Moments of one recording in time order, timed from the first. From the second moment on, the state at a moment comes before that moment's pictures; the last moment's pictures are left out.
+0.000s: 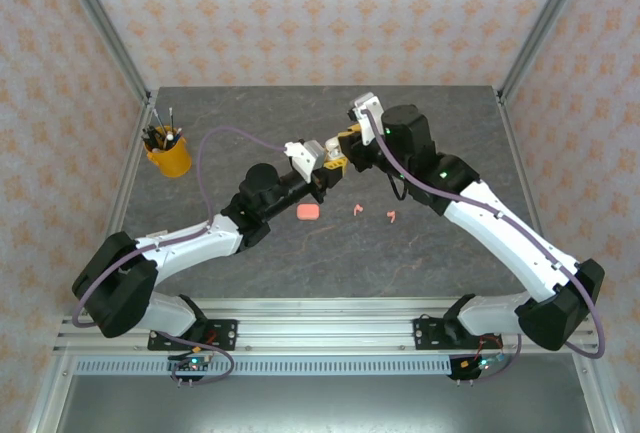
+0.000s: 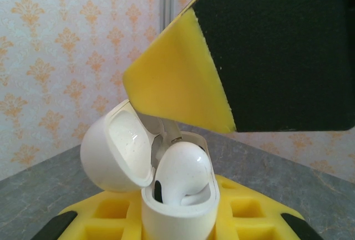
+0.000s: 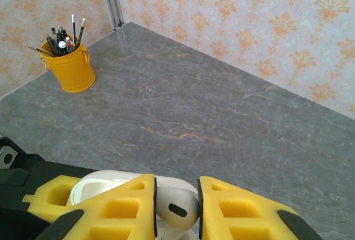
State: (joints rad) left arm -0.69 1.40 0.76 0.70 0.16 -0.05; right arm 0.68 1.28 1.32 -0.45 0.02 0.00
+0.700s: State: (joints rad) left arm -0.69 1.41 0.77 0.69 0.16 -0.05; right arm 0.68 1.27 1.28 -0.41 0.08 -0.03
